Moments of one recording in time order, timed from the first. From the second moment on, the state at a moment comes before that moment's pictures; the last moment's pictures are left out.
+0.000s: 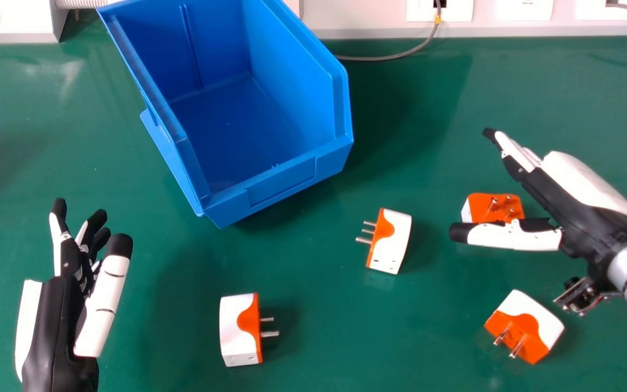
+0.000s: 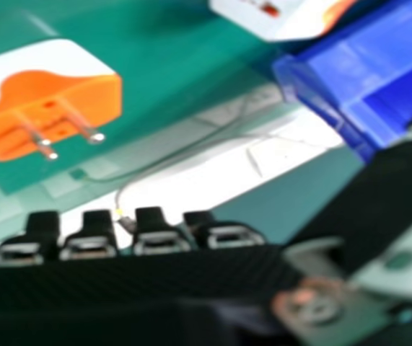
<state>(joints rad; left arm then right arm) 0.38 0.13 0.22 0.06 -0.02 -0.41 -0.04 -0.19 -0.61 0.09 0.30 -0.47 -0.21 0.24</state>
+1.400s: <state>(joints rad) 0.32 0.14 0.24 0.14 -0.01 -0.46 -0.05 -0.62 -0.69 0.42 0.74 -0.81 -0.30 0.22</state>
